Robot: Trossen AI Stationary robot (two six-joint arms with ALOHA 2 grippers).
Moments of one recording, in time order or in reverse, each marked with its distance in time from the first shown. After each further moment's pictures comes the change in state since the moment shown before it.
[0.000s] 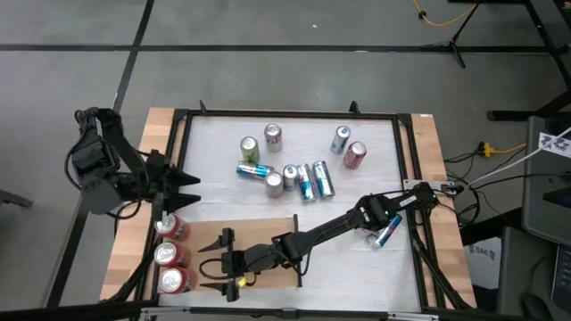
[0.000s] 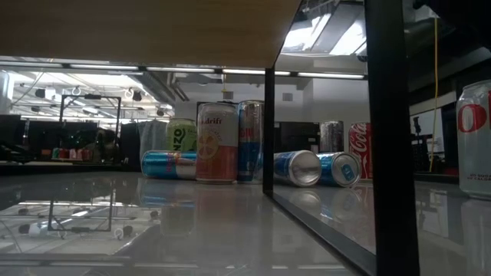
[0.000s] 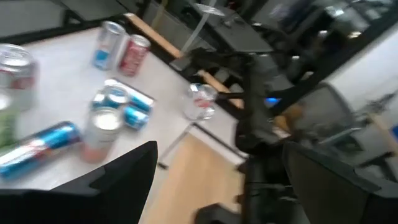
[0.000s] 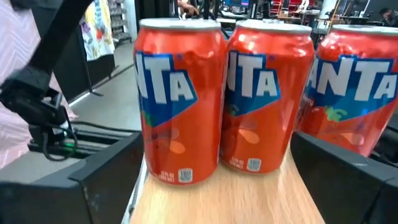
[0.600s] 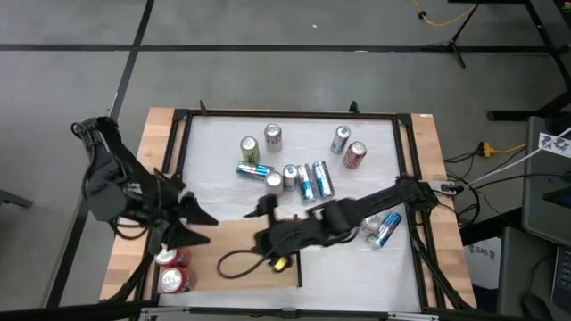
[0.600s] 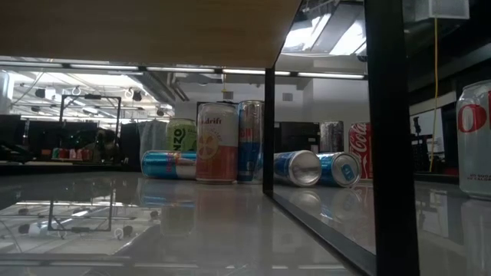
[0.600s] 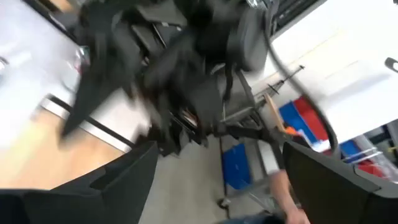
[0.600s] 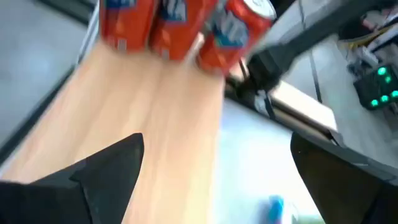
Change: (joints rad) left arm 0.092 0.182 0.042 0.511 0.345 0.124; right arm 0.011 -0.421 0.002 -0.987 0.147 -0.233
